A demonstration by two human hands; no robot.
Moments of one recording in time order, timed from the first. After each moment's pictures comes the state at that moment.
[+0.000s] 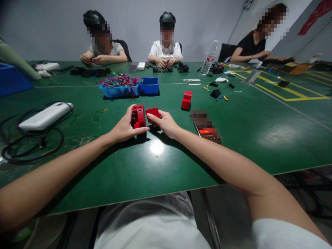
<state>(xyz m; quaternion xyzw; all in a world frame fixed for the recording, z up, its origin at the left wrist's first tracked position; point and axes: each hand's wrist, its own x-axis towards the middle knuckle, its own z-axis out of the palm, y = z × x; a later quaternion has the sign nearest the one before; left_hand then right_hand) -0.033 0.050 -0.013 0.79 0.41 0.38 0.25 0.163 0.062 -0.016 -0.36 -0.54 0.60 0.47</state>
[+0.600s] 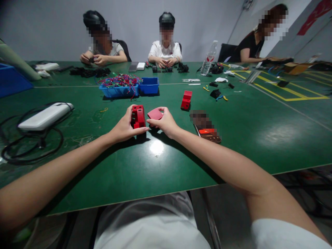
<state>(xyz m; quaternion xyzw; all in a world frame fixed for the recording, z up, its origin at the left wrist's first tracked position) -0.034 0.049 -0.012 0.79 0.42 0.38 0.25 0.162 0.060 -0.017 -0.46 -0.53 0.54 0.47</state>
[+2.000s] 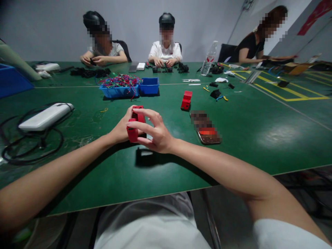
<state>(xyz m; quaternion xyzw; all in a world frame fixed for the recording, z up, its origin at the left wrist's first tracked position) -0.033 0.051 -0.009 0.79 0.40 0.39 0.26 0.163 0.017 -0.003 -0.25 -0.87 0.04 0.43</state>
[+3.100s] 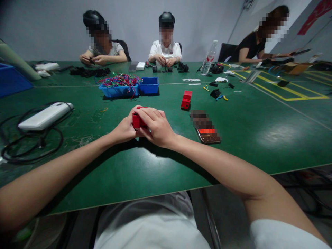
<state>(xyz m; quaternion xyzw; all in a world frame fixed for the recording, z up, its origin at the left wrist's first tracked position) -0.029 0.051 -0.011 0.81 0.37 0.36 0.28 0.161 0.030 -0.004 -0.29 -0.88 -0.02 0.38</state>
